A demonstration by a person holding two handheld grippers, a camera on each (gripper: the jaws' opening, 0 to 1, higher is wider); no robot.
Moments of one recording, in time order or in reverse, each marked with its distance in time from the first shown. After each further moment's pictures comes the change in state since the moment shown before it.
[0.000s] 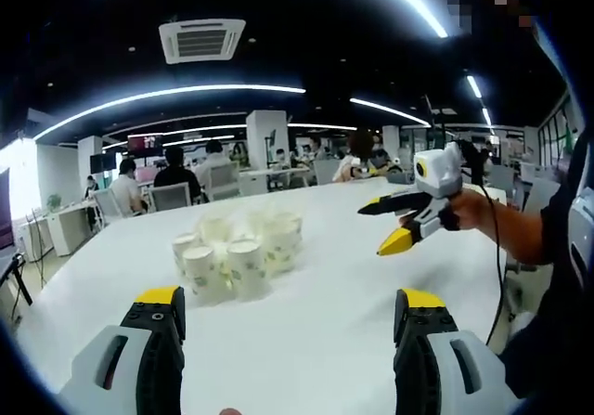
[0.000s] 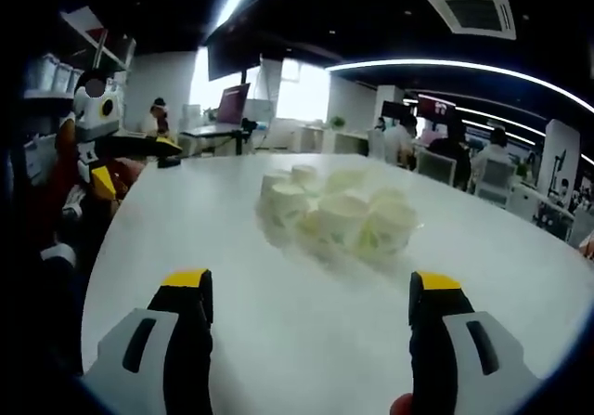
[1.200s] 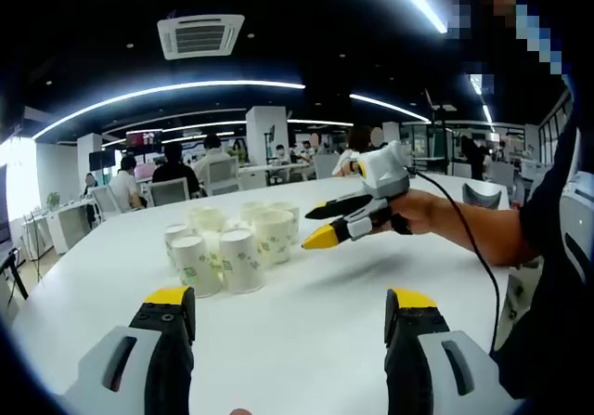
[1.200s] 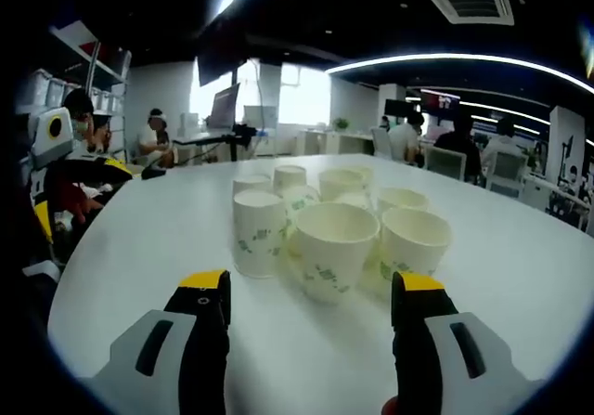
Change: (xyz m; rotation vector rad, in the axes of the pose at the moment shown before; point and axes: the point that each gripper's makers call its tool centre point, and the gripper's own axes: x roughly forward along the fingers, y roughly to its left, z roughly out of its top) left arm 0.012 -0.011 -0.020 0.005 0.016 0.001; right arm 0.096 -0.022 -0.001 0.057 -0.024 0.036
